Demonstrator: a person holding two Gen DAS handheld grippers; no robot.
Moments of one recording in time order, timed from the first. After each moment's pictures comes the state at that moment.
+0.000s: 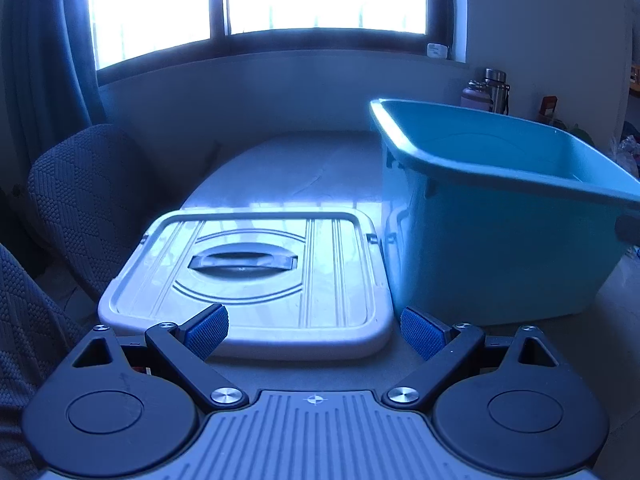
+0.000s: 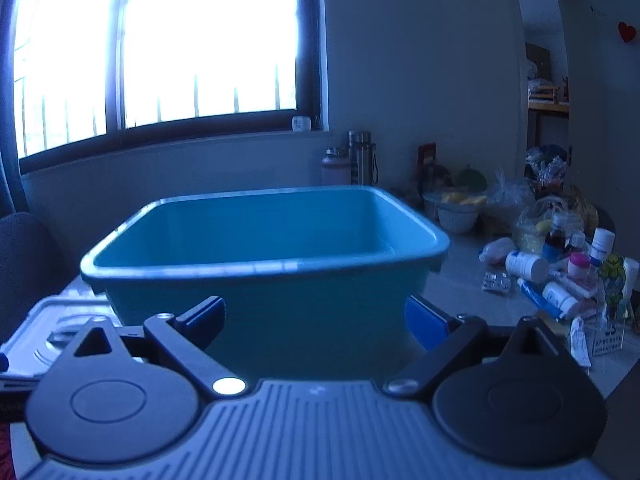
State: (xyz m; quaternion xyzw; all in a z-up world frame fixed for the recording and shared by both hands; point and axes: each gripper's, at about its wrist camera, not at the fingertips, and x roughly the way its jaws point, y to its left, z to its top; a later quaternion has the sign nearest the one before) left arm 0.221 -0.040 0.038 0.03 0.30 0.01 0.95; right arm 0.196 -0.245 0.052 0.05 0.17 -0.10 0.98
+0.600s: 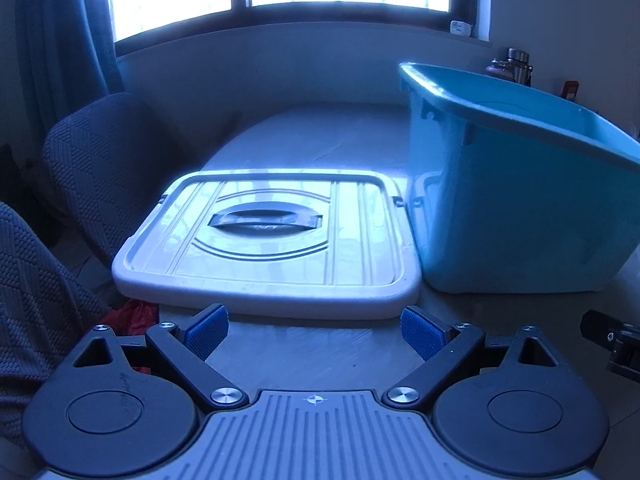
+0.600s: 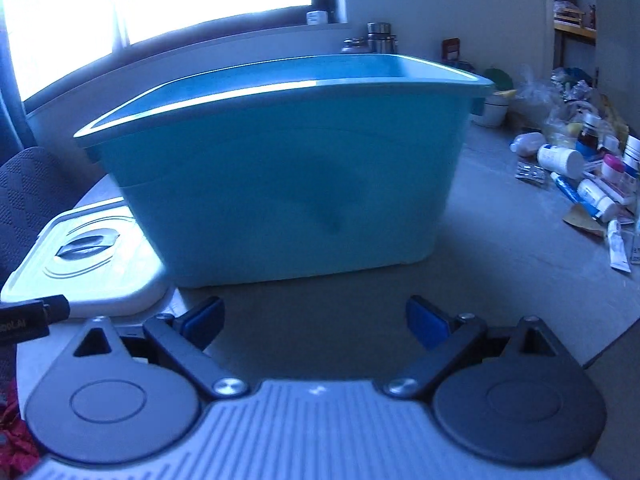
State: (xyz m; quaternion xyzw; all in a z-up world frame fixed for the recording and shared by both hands) left arm 0.217 -0.023 0.018 0.02 0.34 0.04 0.94; right arm 0.211 -0.231 0.000 0.08 0.30 -0.05 0.95
